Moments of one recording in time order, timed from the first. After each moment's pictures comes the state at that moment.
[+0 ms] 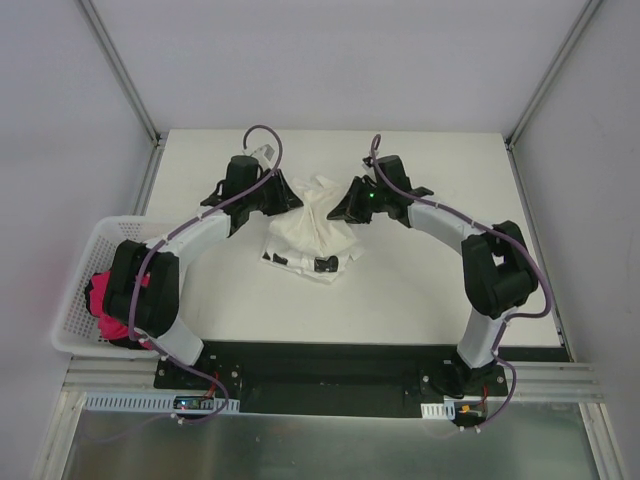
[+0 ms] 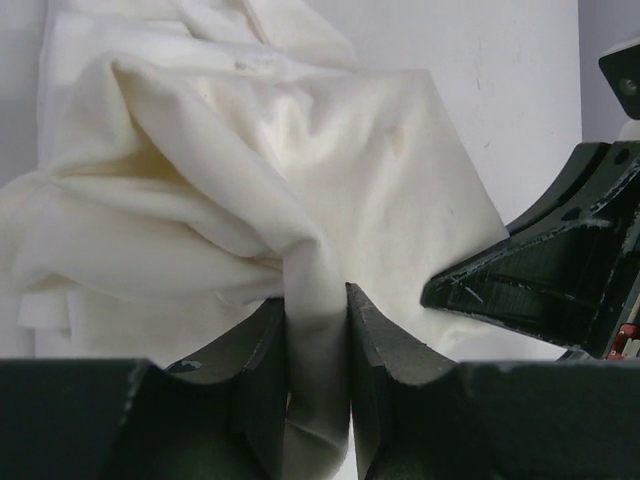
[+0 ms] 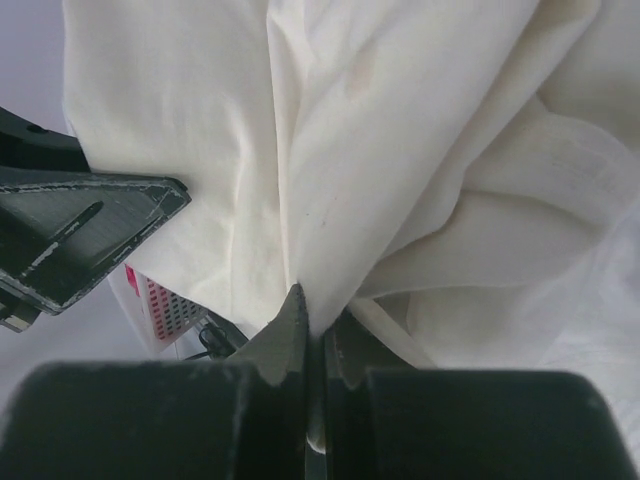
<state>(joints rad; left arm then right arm) -0.34 1.57 1.03 -0.04 0.36 -0.63 0.49 1.80 1.26 -0.17 -0.50 0.82</state>
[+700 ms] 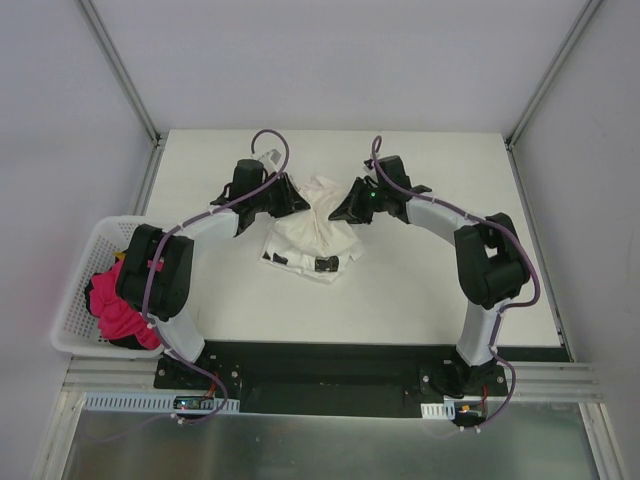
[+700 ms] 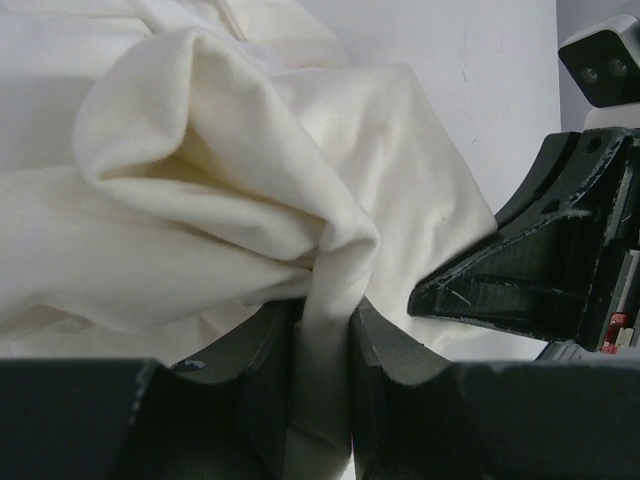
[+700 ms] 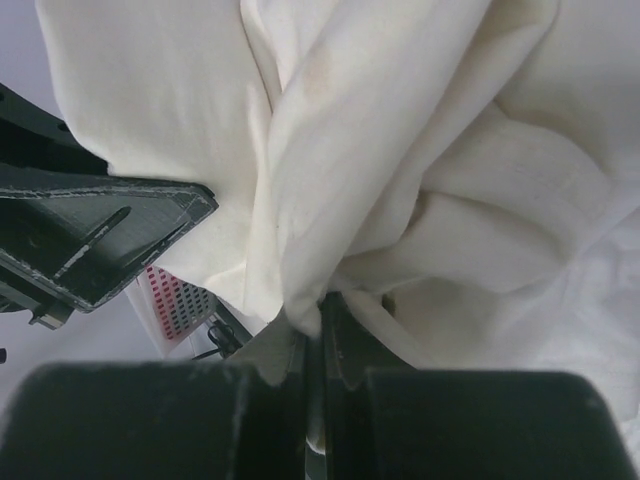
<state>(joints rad) -0.34 1.71 1.05 0.10 0.45 -0.66 0.45 1.89 1.30 -0.17 -0.56 0.84</state>
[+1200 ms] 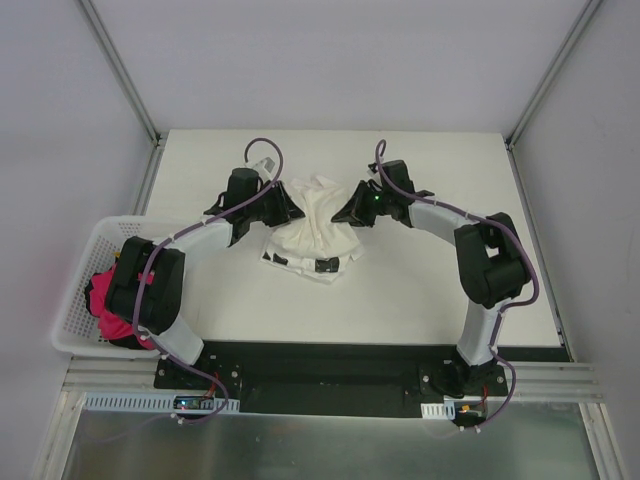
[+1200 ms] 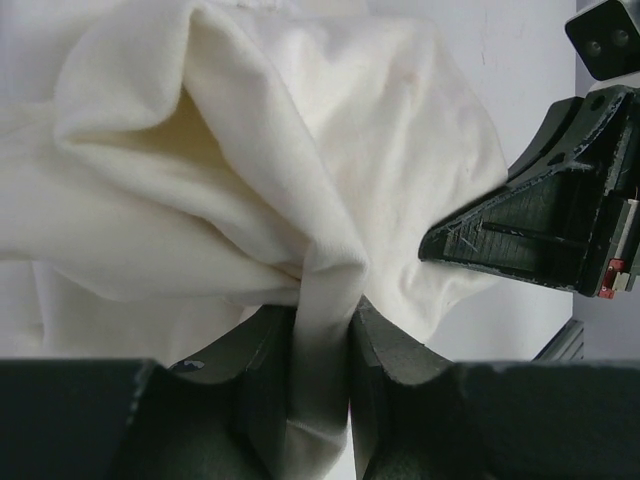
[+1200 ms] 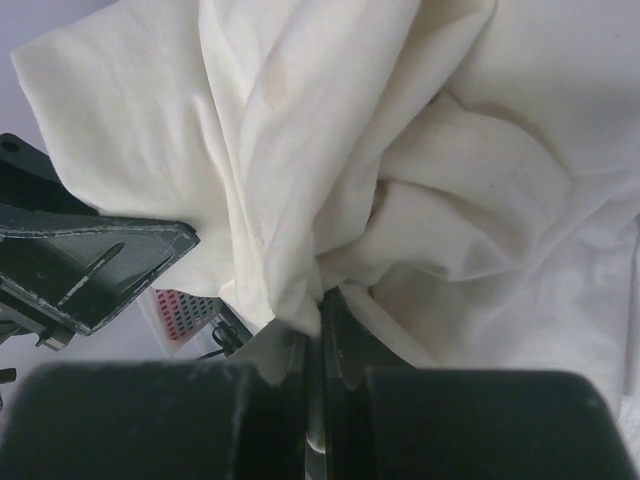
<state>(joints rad) -0.34 1.61 0.94 0.10 0.43 -0.68 0.43 1.89 1.24 -0.11 -0.58 0.86</state>
